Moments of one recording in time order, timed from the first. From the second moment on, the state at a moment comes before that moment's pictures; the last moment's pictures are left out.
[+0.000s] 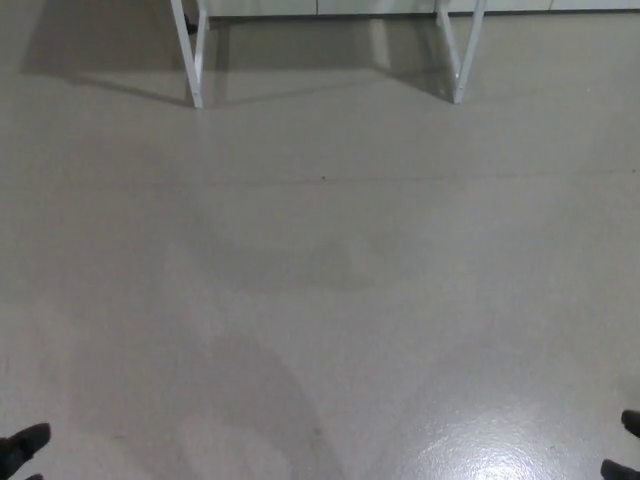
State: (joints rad) left_arm 0.08 0.31 0.34 0.71 -0.11 0.01 -0.29; right_arm 0.08 -0.28 -0.33 0.66 0.15 -0.02 0.27
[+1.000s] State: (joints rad) left_arm 0.14 0.31 0.32 0.69 -0.18 0.01 -0.35; right_arm 0.16 -0.28 -0.32 0.66 0.21 -0.07 0.33
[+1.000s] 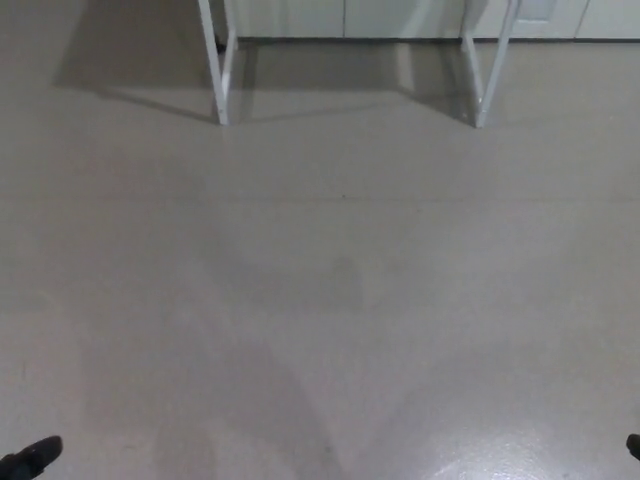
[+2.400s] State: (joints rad) left_arm 0.13 0.34 0.29 0.70 -0.20 0.02 -0.36; right_arm 0.17 -0.29 -0.24 0.71 0.16 -0.14 0.28
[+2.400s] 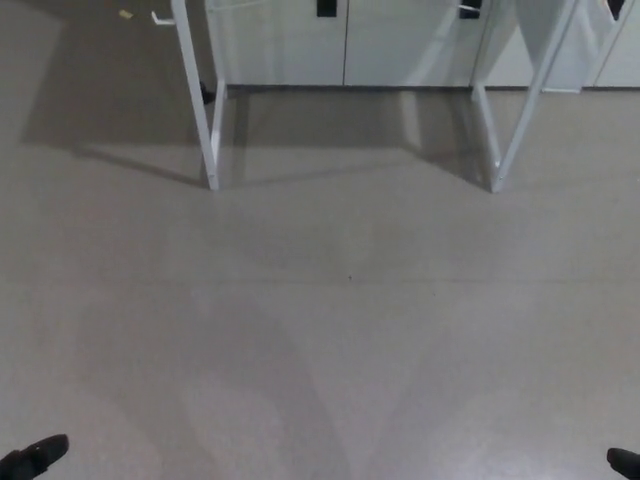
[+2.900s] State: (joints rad) left_arm 0.11 0.33 0.28 0.70 -0.20 0.02 -0.35; right_arm 0.15 -0.30 -0.22 0.75 0.13 -0.15 0.25
